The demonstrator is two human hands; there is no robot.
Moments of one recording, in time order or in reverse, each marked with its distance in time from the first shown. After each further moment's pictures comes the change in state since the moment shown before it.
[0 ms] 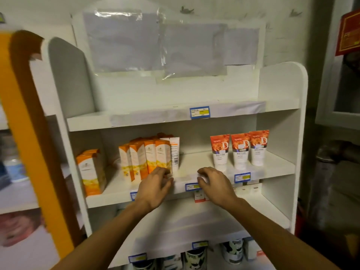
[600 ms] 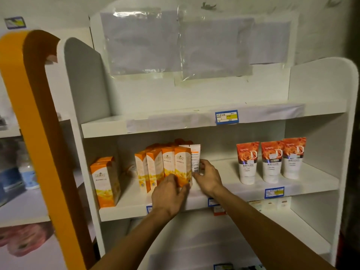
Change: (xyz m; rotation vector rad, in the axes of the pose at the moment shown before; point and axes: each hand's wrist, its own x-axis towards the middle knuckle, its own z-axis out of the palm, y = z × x) left_hand 0.029 -0.036 0.024 0.036 0.103 -0.262; right_hand 0.099 -0.054 0.071 0.443 0.013 0.206
